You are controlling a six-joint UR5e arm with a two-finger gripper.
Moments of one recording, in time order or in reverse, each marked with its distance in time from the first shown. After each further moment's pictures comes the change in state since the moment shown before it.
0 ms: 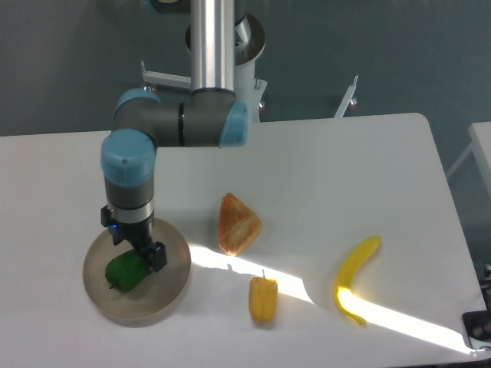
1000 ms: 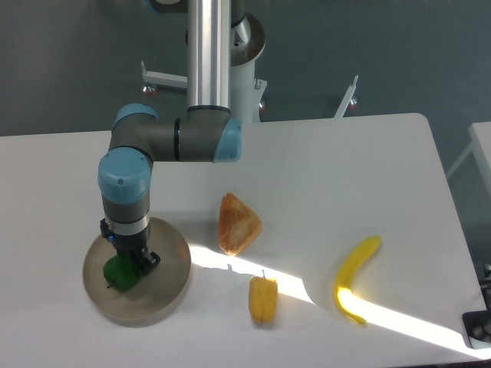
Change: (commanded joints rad) arm -0.084 -0.110 0.006 0.014 -0.011 -0.001
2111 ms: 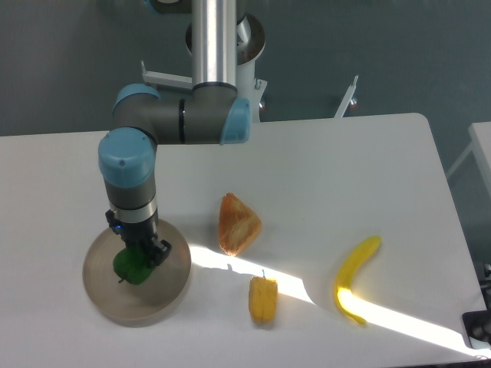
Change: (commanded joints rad) arm 0.005 0.043 0.012 -0.080 0.006 -0.001
